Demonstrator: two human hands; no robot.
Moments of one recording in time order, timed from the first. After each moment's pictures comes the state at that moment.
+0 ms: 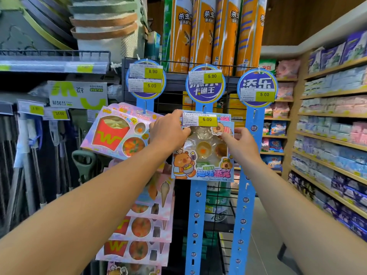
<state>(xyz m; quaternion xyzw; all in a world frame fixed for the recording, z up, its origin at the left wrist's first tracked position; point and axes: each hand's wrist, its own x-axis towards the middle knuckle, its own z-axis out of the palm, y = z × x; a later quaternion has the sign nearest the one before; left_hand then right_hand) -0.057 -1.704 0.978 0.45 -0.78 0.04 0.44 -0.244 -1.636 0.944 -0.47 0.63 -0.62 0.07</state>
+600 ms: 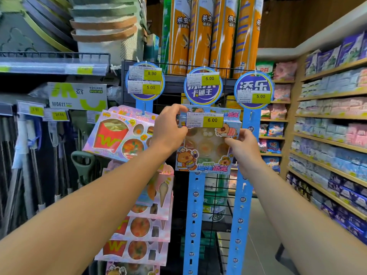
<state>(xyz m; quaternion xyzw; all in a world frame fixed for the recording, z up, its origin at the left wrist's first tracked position) -0.054 -1.695 0.978 0.31 -0.77 -0.04 0.56 -0.245 -1.628 0.942 -0.43 0.56 -0.70 0.14</state>
